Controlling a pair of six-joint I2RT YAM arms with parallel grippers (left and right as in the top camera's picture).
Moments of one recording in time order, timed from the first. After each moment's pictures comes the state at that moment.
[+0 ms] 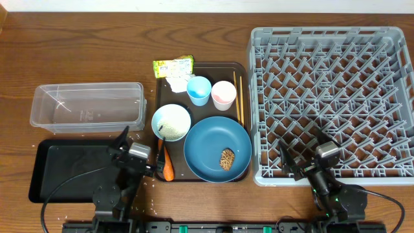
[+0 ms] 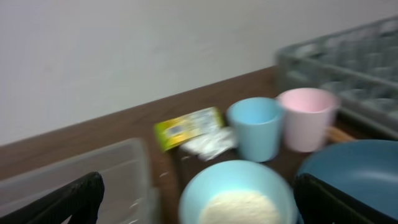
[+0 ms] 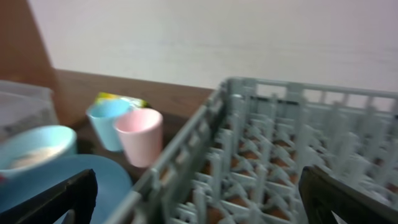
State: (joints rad) left arm -0.06 0.01 0.02 -0.06 0.28 0.19; right arm 0.06 0.01 0.03 -0.04 -0.36 0.06
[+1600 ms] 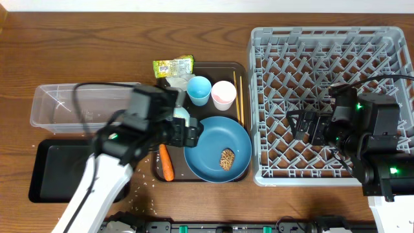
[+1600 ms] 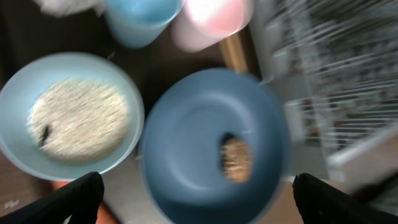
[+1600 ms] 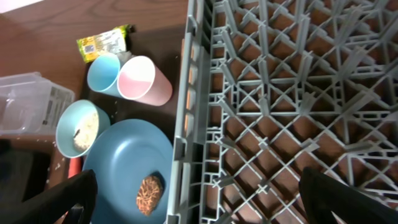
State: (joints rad) left arm -0.37 1.19 0.99 -0.81 0.28 -0.26; right arm 0.06 0.96 1.06 -0.91 -0.29 0.25
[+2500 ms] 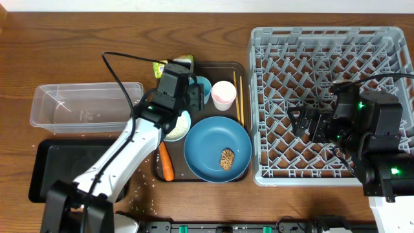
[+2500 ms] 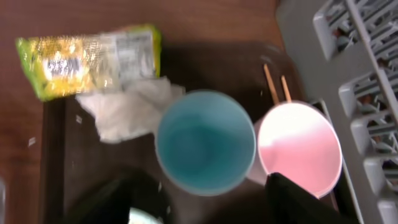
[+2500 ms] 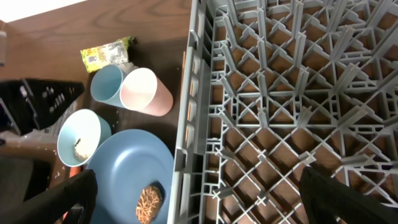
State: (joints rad) left arm -0.40 1.52 0.99 -0.27 -0.01 -0.33; right arm 0.06 0.96 1.07 -0.88 -0.29 0.25
